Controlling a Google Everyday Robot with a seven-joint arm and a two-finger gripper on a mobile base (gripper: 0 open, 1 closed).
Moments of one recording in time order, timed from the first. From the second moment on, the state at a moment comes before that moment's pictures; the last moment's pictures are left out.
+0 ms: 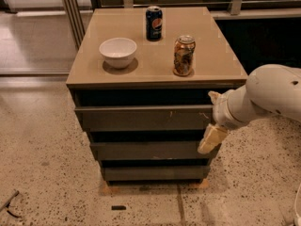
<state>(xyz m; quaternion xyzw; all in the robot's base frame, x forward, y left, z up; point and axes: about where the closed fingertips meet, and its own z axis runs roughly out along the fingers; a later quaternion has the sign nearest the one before) 0.531 -0.178 0.743 -0.59 0.76 0.00 0.27</state>
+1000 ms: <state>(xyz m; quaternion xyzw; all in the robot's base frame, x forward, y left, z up) 0.587 -0.155 0.704 -0.61 0.74 0.02 0.30</state>
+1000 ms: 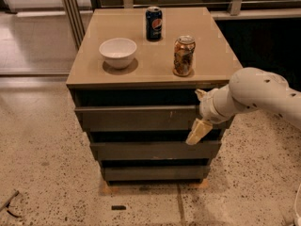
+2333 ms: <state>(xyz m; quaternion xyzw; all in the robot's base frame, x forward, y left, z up) 0.626 -0.137 0.646 -0.63 0.74 0.05 0.23</state>
